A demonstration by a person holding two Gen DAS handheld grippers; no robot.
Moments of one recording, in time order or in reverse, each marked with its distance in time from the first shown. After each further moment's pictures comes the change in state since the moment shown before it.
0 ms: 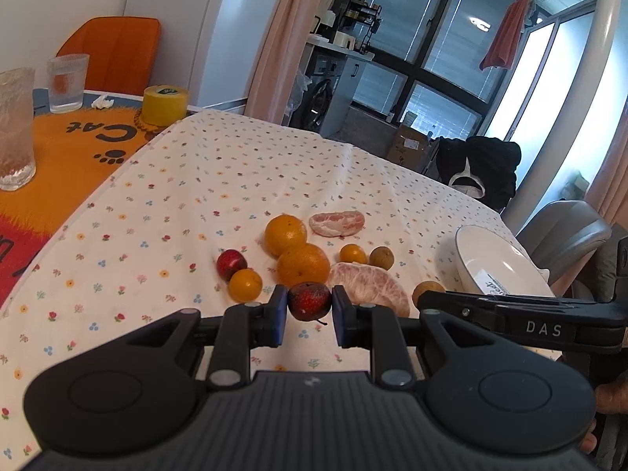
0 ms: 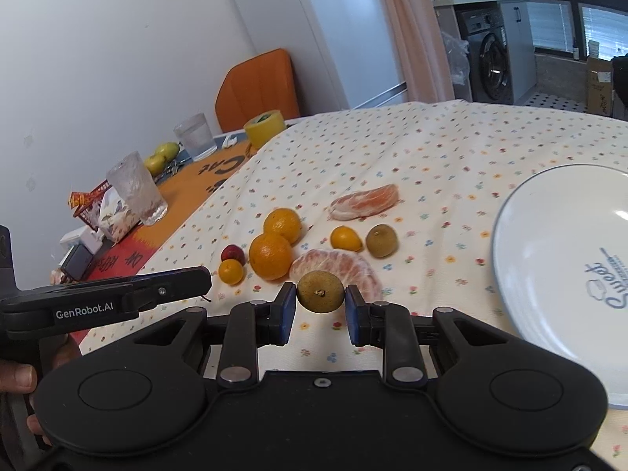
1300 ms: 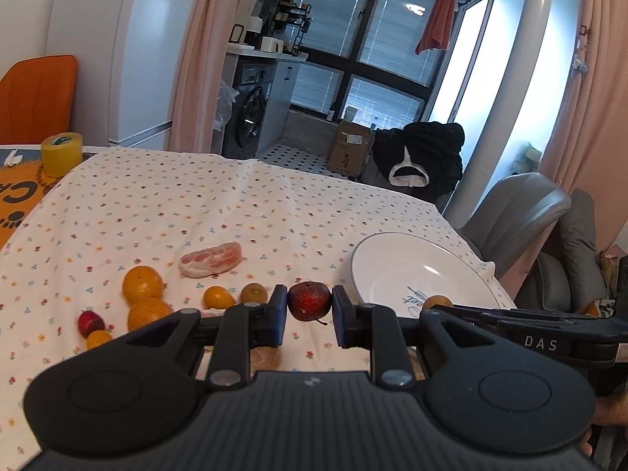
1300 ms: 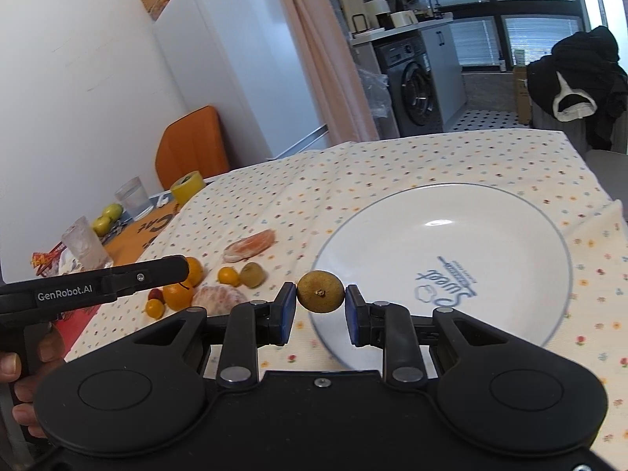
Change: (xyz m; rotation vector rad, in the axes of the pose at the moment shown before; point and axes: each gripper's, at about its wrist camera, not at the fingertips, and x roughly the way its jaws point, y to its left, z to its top) left arm 0.031 -0.101 0.019 0.150 -0.014 -0.124; right arm -0.071 -0.083 -0.009 0.120 -0.139 -0.147
